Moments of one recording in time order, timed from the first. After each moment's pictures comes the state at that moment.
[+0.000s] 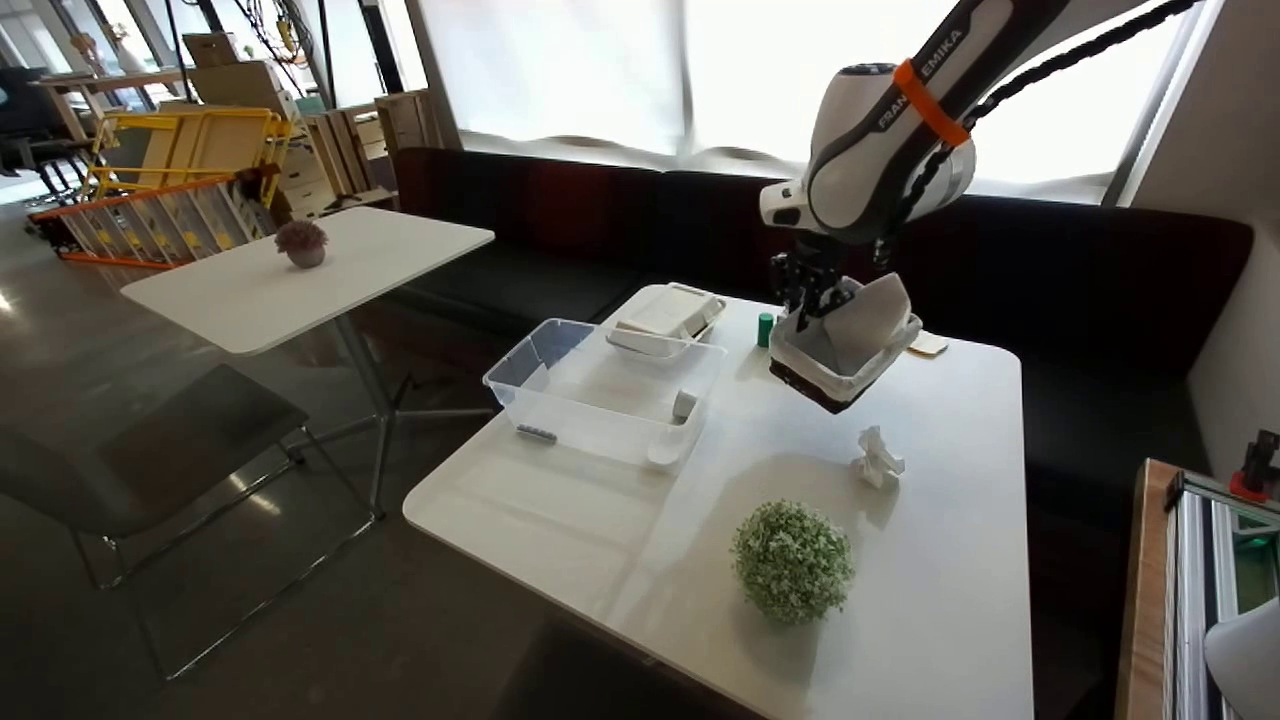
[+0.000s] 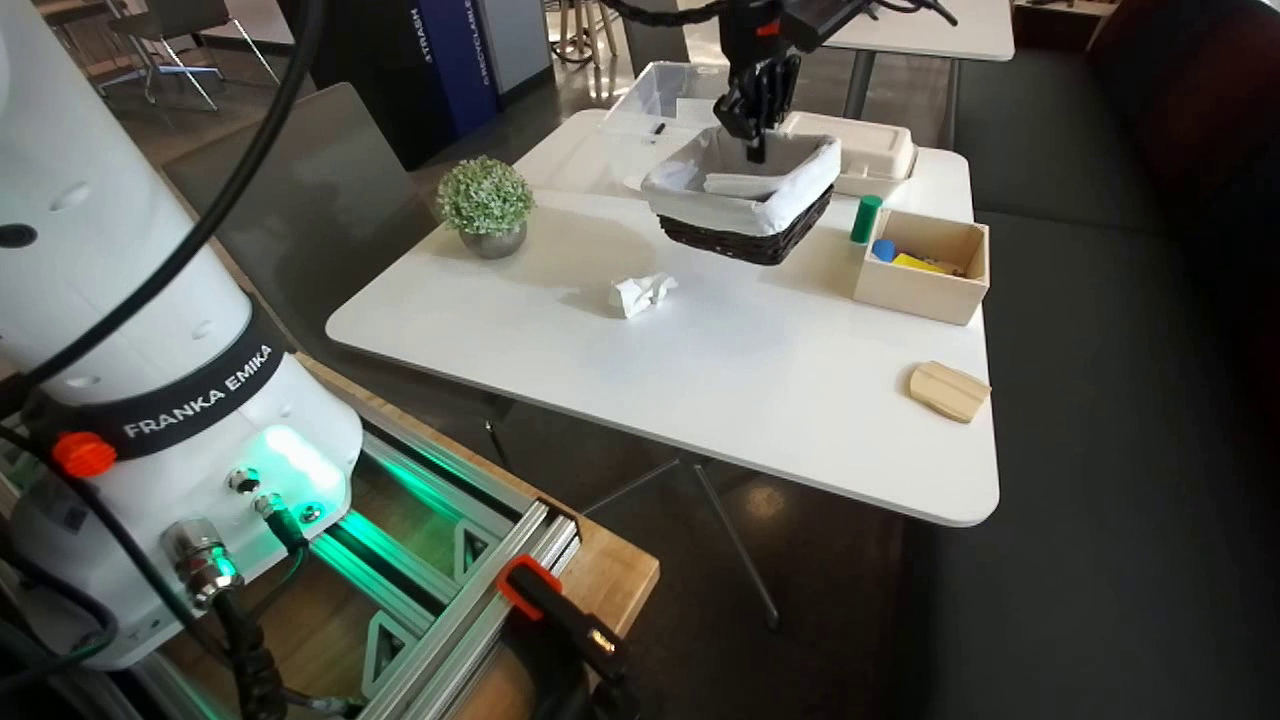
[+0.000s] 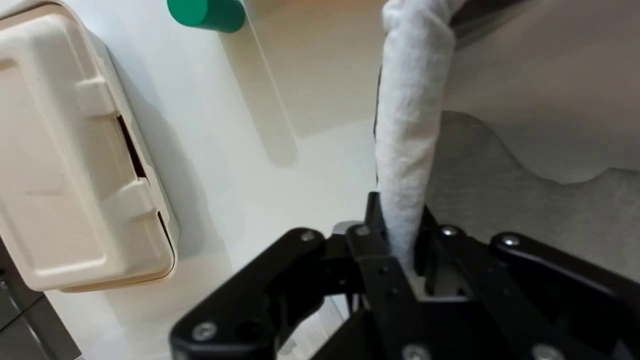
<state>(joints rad) -0.27 0.27 -0.05 -2.30 -0.03 2.78 -1.69</state>
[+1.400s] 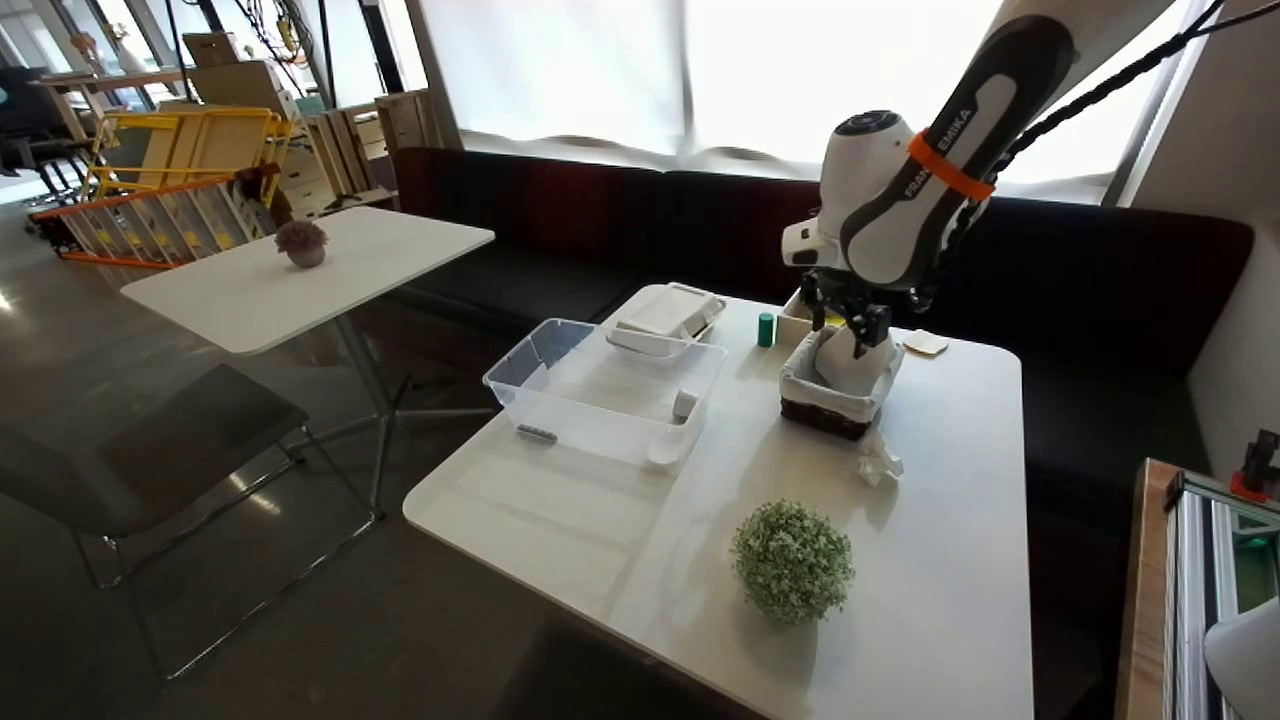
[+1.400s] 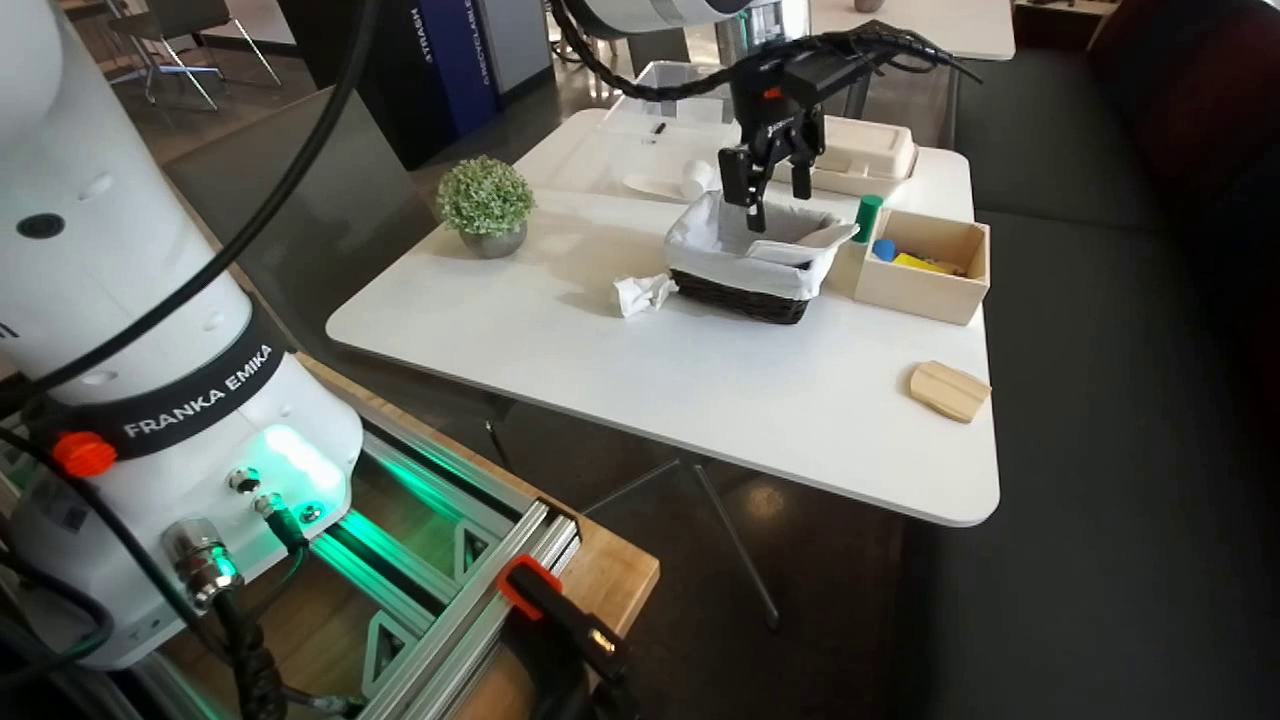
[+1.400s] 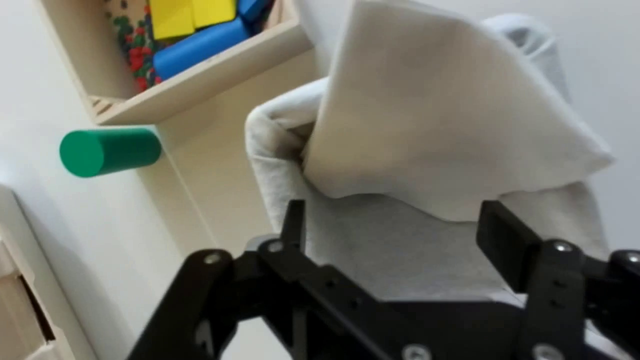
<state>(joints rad) -0.13 0.35 -0.27 -2.31 -0.30 2.78 -1.38</state>
